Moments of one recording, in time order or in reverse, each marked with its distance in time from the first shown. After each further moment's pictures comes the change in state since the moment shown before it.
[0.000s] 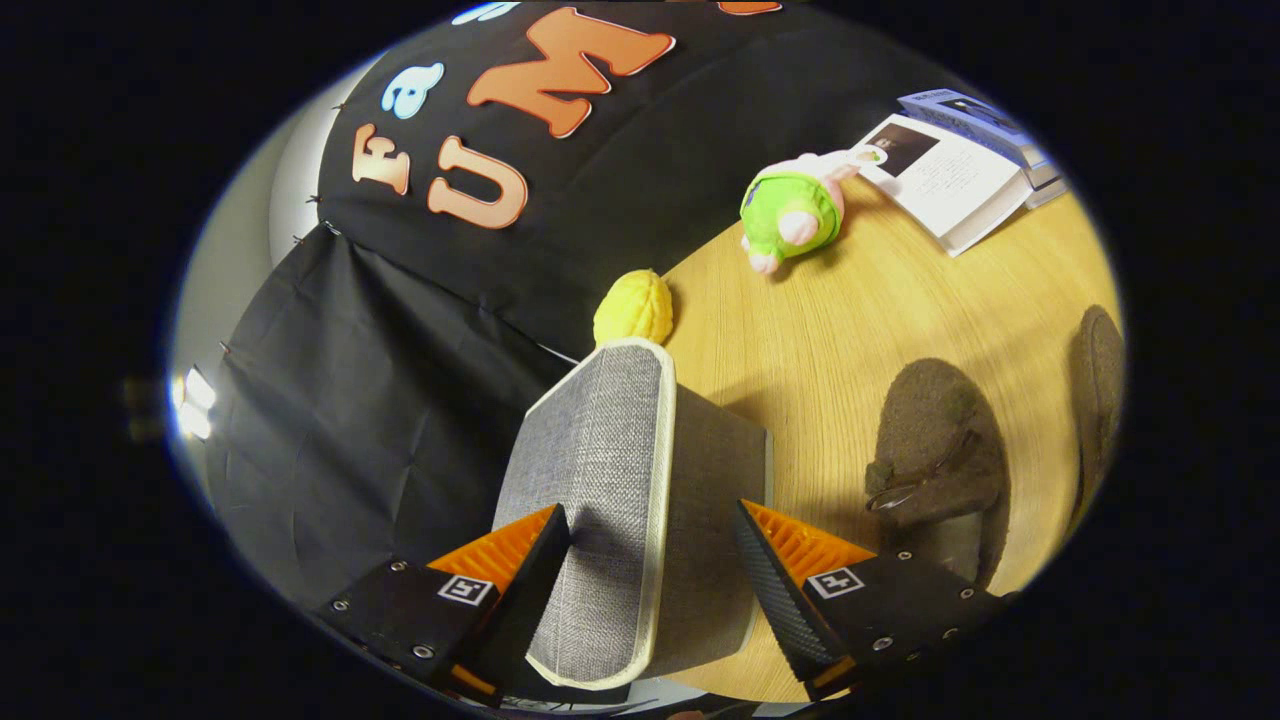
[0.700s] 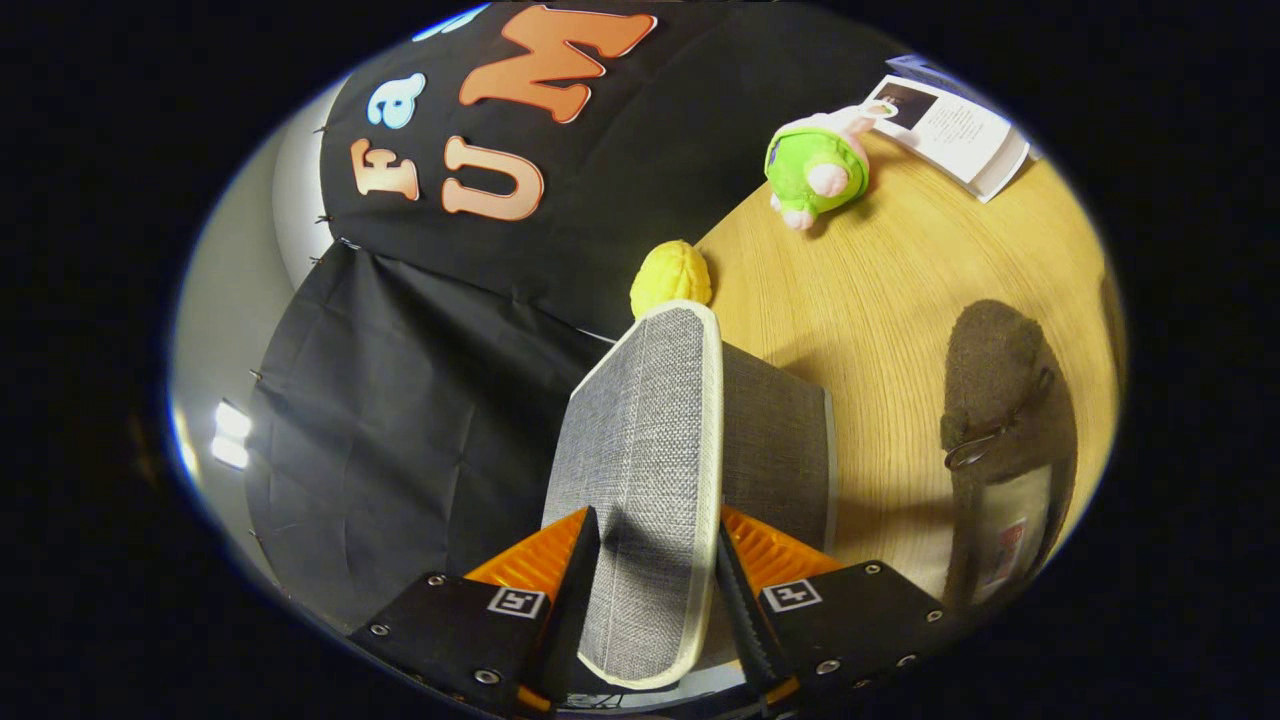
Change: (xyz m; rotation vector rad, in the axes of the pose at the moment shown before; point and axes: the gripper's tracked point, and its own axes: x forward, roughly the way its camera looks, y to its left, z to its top) arm -0.004 0.027 -0.005 0.072 0.030 0.114
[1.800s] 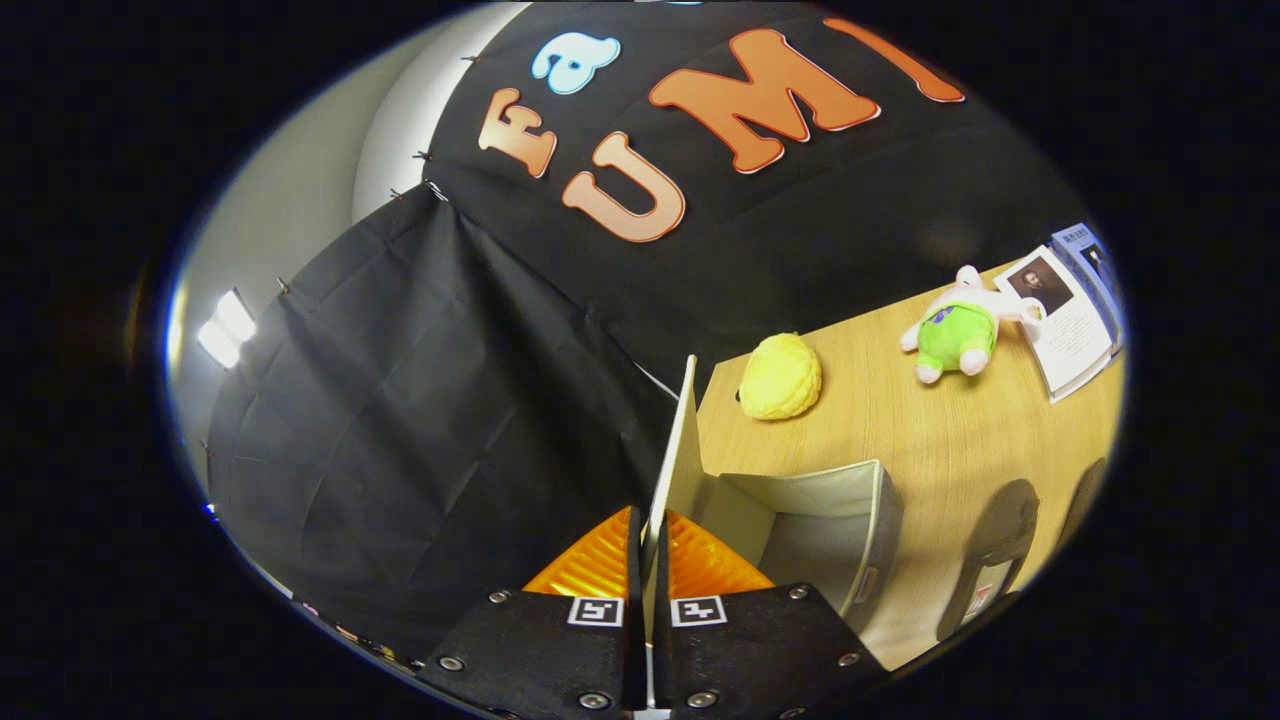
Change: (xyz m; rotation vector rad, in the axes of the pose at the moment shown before) arm 0.003 0.190 0.044 -0.353 -0.103 -0.017
